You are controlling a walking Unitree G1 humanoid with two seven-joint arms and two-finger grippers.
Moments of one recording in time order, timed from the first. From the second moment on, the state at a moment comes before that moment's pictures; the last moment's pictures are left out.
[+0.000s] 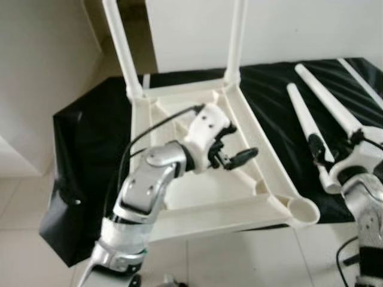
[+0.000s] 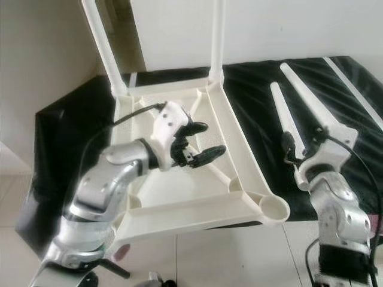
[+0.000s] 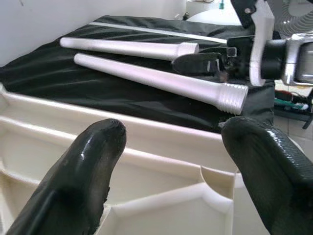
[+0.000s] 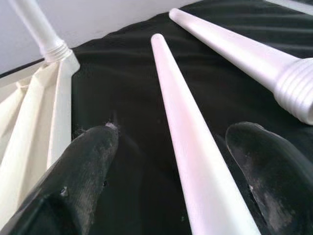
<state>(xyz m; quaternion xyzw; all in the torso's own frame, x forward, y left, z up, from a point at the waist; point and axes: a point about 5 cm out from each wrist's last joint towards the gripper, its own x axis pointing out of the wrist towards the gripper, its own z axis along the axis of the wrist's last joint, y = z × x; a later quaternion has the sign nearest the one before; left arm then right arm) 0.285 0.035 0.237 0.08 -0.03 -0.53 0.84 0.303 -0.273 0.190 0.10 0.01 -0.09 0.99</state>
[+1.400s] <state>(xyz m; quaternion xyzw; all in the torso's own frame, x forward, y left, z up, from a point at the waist) 0.239 0.031 0.213 0.09 0.00 -0.65 0.76 0.352 -0.277 0.191 0.08 0.20 -0.12 0.97</state>
